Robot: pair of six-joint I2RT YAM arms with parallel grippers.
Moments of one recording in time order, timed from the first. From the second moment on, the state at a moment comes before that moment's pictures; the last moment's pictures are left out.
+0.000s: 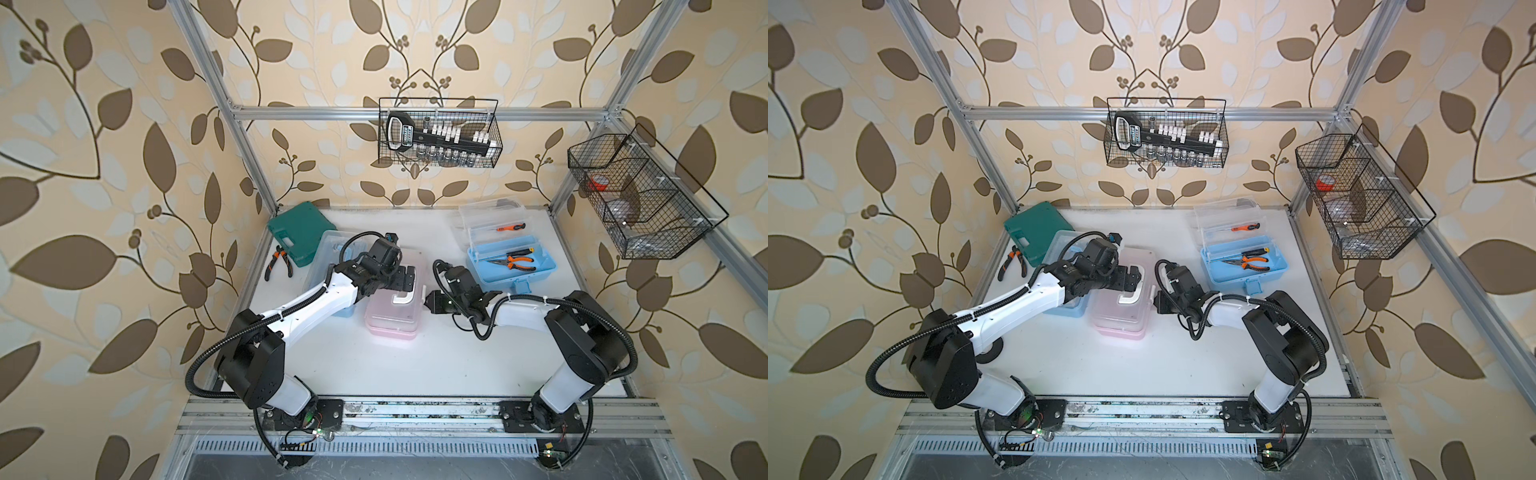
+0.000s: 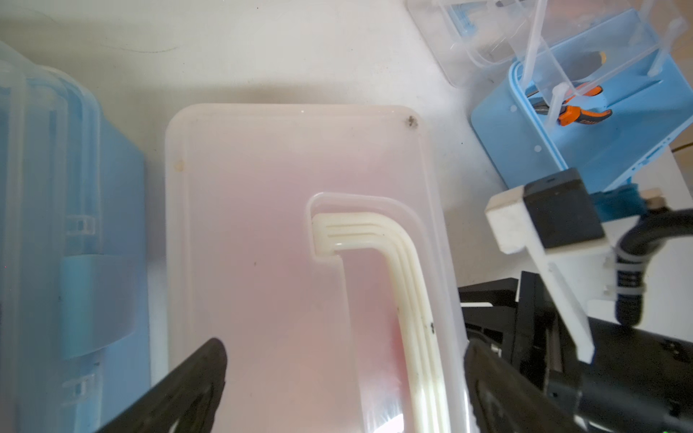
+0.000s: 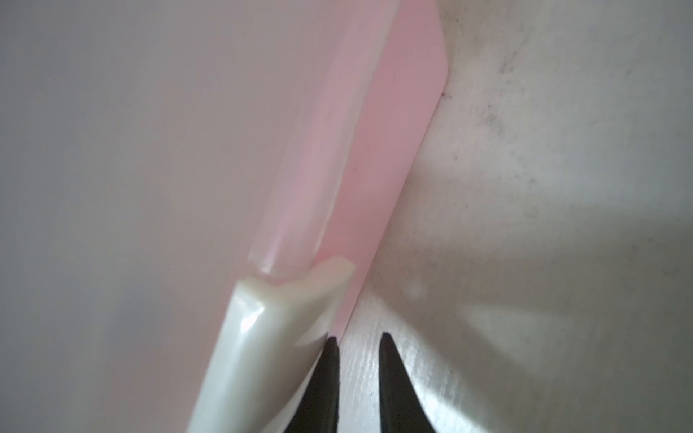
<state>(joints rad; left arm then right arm) -0.61 1.50 1.12 -0.46 -0.02 -0.43 0.61 1.69 0.78 0.11 -0.20 0.60</state>
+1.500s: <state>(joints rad) -0.61 1.19 1.15 -0.80 -0.08 -0.44 0.95 1.31 0.64 -0.09 0.08 0.38</state>
